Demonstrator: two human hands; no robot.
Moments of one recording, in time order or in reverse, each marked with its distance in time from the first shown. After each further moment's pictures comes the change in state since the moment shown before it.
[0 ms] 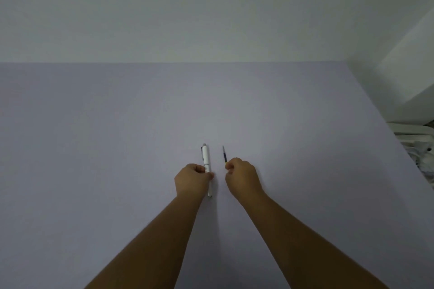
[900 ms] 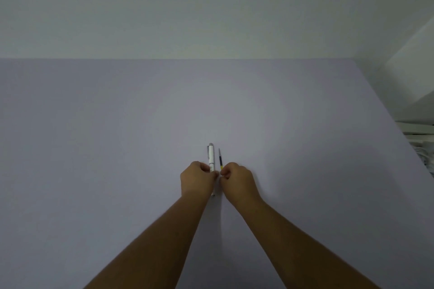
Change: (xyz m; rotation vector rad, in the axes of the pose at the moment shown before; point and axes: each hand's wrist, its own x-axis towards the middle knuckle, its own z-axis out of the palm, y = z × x) left_hand 0.009 -0.005 0.005 0.126 0.004 0.074; right_hand -0.012 -0.010 0.013 0.100 -0.011 -0.033
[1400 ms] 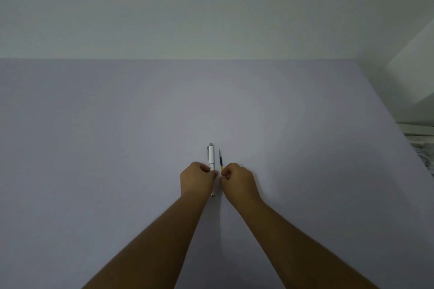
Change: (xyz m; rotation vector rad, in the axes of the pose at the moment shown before) left_hand 0.002 -0.002 -0.003 0.031 0.013 0.016; right_hand -0.001 -0.001 0.002 0.000 0.021 0.010
